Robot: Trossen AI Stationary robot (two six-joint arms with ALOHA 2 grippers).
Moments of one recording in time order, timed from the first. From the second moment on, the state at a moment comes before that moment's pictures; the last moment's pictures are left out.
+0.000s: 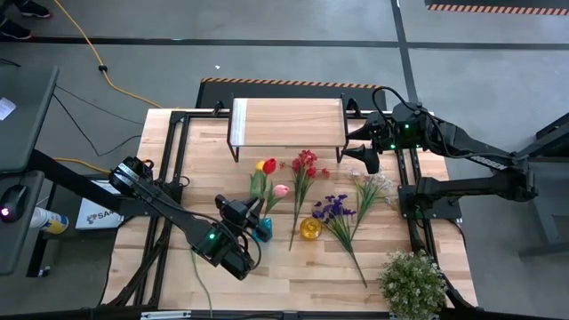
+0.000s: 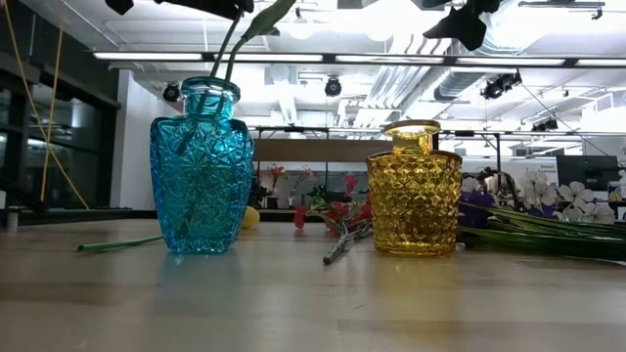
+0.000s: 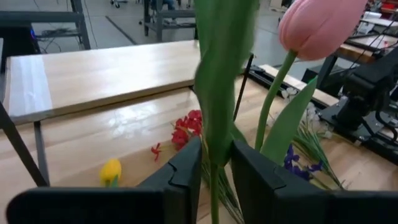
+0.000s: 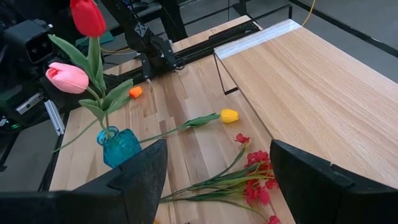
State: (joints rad) left arm -0.62 1.74 1.40 -1.10 -1.33 -1.60; right arm -0.37 0.93 1.04 -0.56 -0.21 0.21
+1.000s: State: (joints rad) left arm -0.62 1.74 1.40 -1.14 -1.16 -1.50; right arm -0.37 0.93 1.04 -0.56 -0.21 0.21
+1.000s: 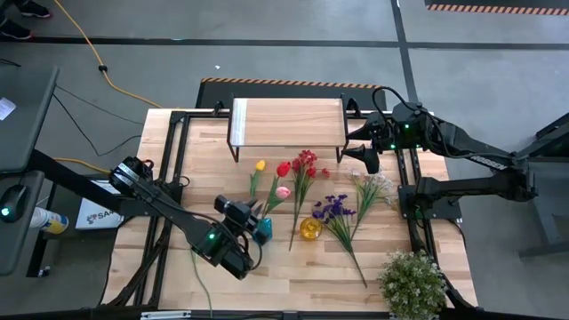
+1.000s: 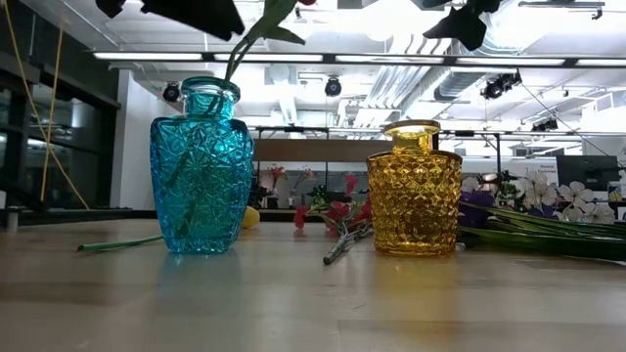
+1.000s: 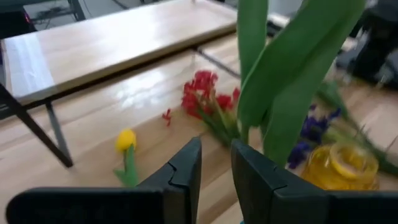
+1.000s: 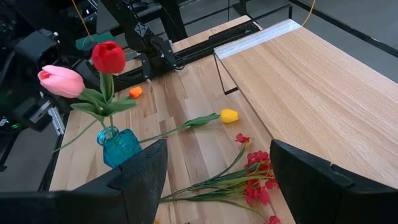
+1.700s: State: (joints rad) left arm -0.62 1.74 1.40 -1.37 -0.99 -1.57; right arm -0.37 0.93 1.04 -0.56 -0.21 0.21
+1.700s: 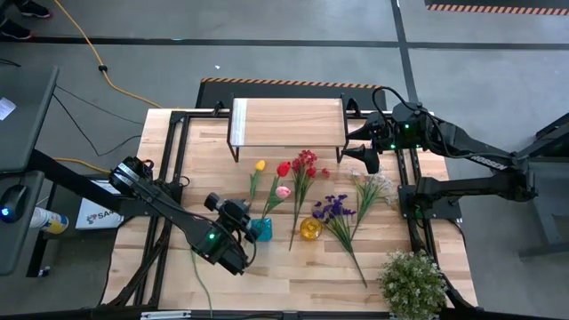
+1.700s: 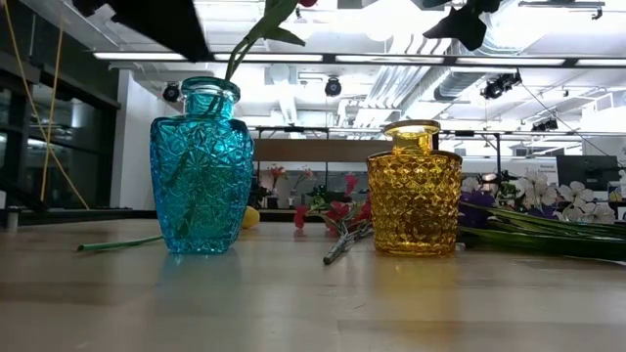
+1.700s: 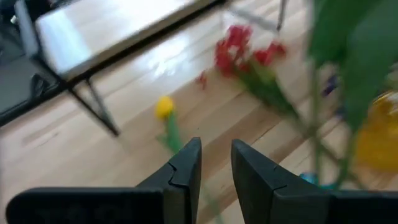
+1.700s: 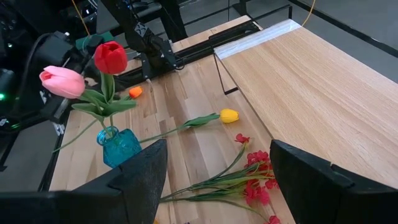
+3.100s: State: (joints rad) left arm -0.80 1.74 1.40 -1.37 -0.28 -1.97; right arm -0.37 0.93 1.04 -0.56 -0.17 0.17
